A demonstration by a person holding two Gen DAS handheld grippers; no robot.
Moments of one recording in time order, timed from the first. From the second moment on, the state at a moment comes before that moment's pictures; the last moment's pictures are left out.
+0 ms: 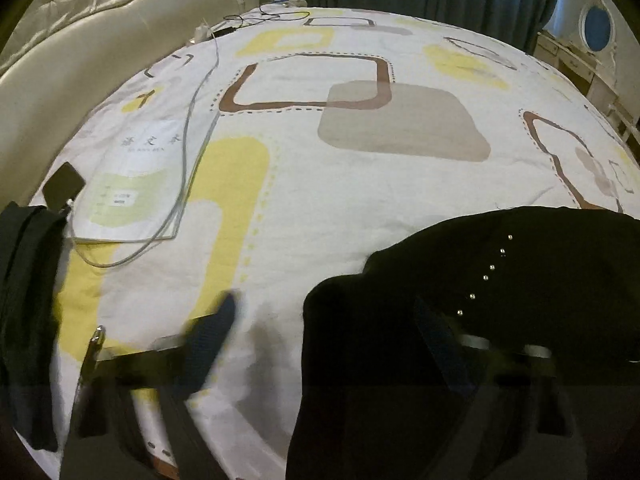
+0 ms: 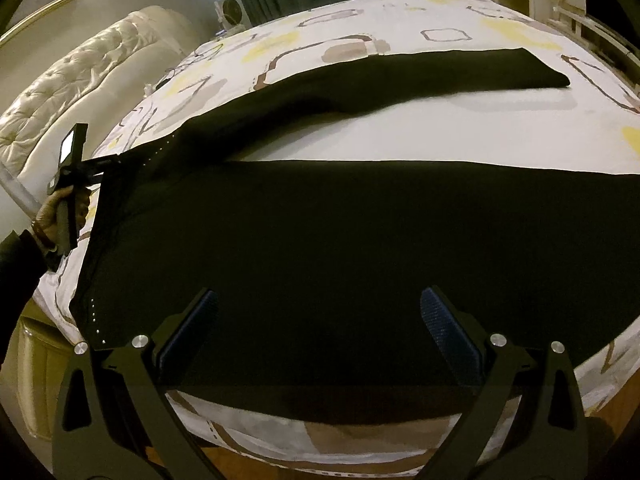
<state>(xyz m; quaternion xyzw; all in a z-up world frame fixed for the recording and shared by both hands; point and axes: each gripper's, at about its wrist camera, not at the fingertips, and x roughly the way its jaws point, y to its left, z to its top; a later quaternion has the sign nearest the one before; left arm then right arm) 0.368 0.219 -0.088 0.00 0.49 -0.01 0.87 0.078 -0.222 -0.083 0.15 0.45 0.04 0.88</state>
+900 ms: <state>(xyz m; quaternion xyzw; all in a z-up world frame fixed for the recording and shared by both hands) 0.318 0.220 -0.020 -0.12 0.38 -0.18 0.90 0.369 -0.194 -0.030 -0.15 0.40 0.24 0.87</state>
